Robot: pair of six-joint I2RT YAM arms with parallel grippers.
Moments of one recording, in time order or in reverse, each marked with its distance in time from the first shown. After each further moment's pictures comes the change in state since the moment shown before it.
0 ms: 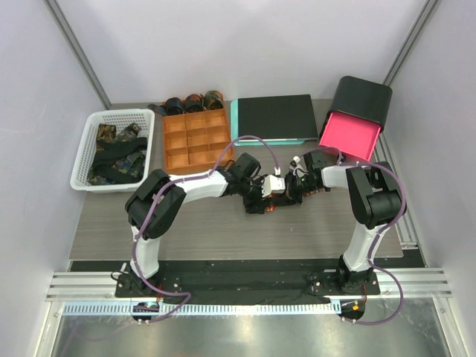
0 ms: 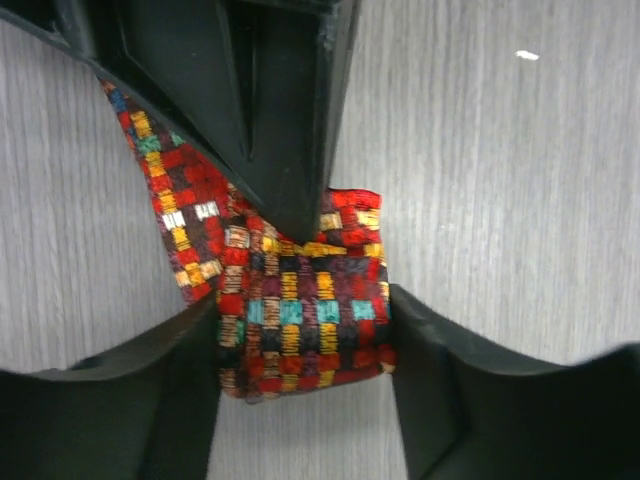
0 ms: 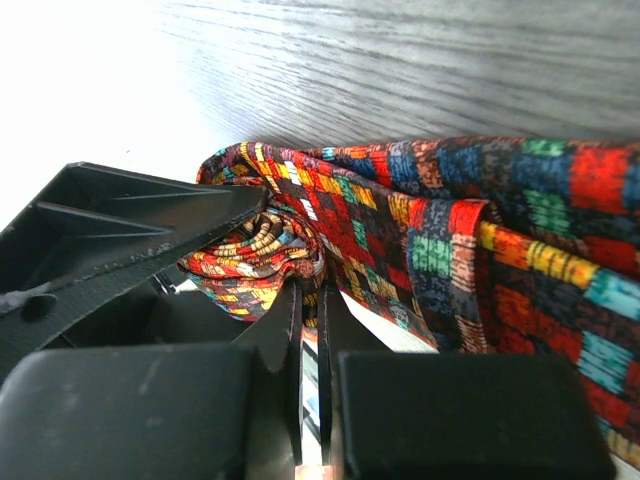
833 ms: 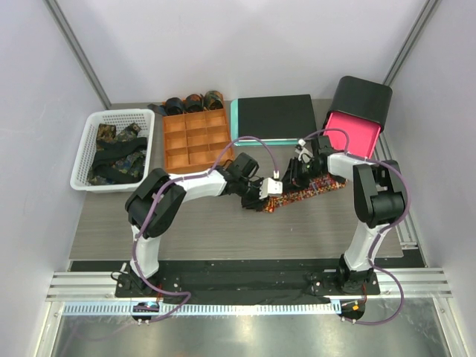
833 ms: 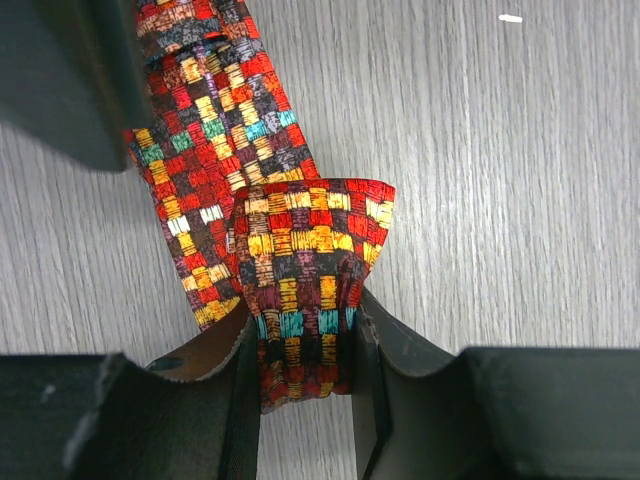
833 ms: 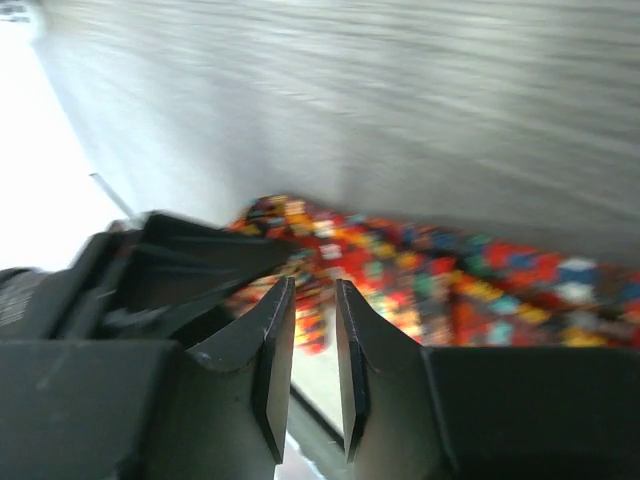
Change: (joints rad) left arm 0.021 0.011 -0.003 -0.016 0.050 0.150; right arm -0.069 -0.022 0.172 -0.143 0.063 -0.180
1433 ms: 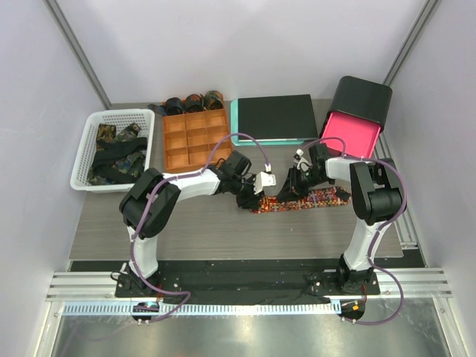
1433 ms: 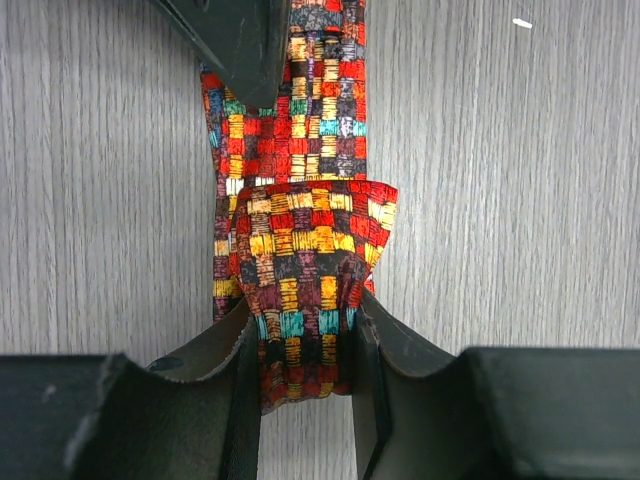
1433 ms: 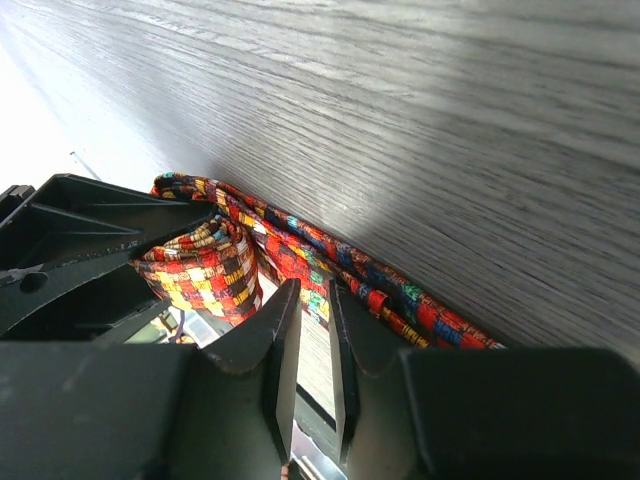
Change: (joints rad) left arm 0.058 -0.037 -0.052 0.027 0.030 -0.143; right arm 0.004 0.060 -0.058 -0.026 0.003 -0.031
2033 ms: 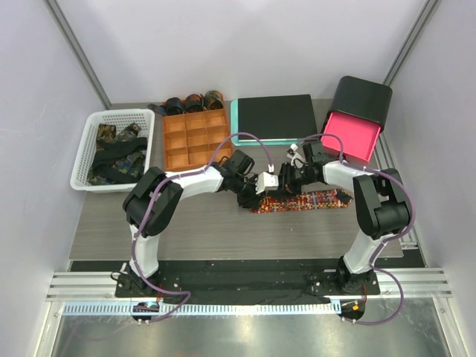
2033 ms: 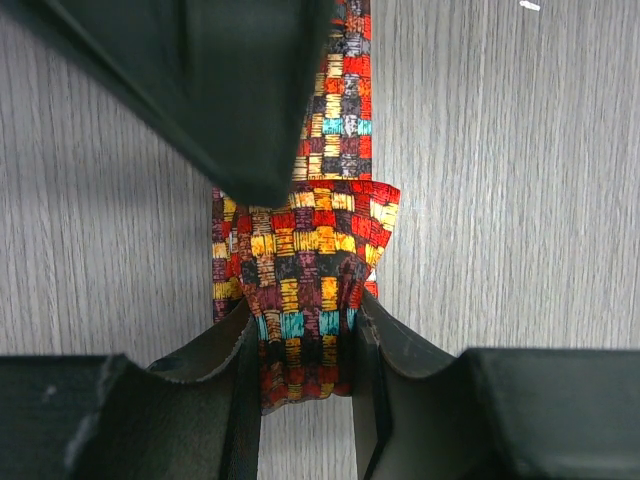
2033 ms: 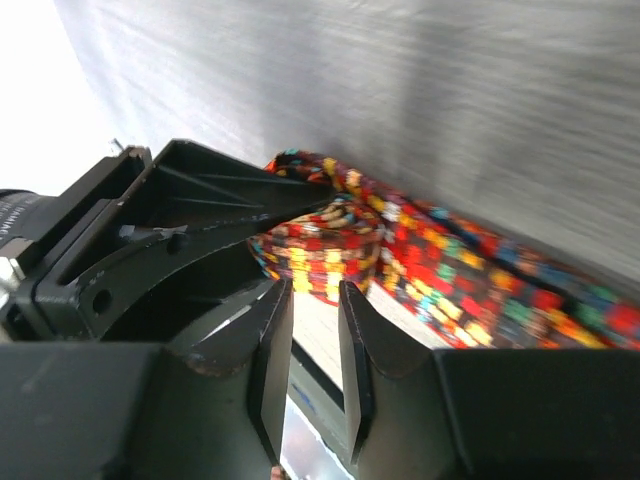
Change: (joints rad) left arm -0.008 0.034 0.063 -0.089 -0.023 0.048; right arm 0.077 -0.146 -0.053 0.113 -0.030 0.125
